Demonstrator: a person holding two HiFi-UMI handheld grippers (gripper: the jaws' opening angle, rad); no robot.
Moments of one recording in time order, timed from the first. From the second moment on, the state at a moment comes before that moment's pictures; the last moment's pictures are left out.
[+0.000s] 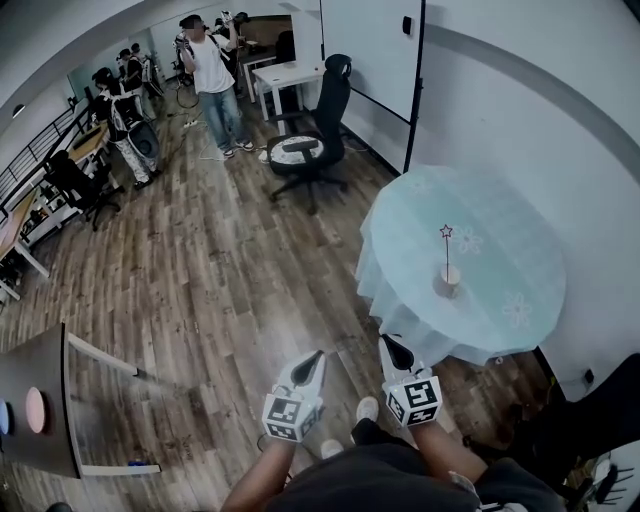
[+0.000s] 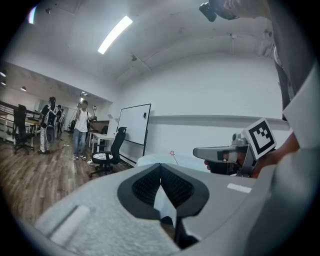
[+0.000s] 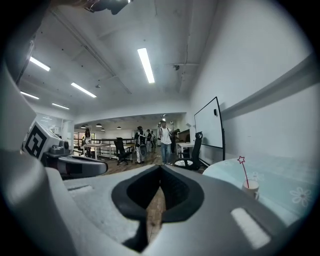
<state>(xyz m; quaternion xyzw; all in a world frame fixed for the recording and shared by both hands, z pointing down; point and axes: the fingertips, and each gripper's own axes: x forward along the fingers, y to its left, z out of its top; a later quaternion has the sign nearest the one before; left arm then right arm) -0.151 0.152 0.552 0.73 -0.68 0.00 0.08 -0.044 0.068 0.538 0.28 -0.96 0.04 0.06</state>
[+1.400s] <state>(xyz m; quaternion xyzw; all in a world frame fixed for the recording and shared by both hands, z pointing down) -0.121 -0.096 0.551 0.77 -0.64 0.04 0.08 0.000 -0.162 0.554 0.34 -0.94 0.07 0.06</state>
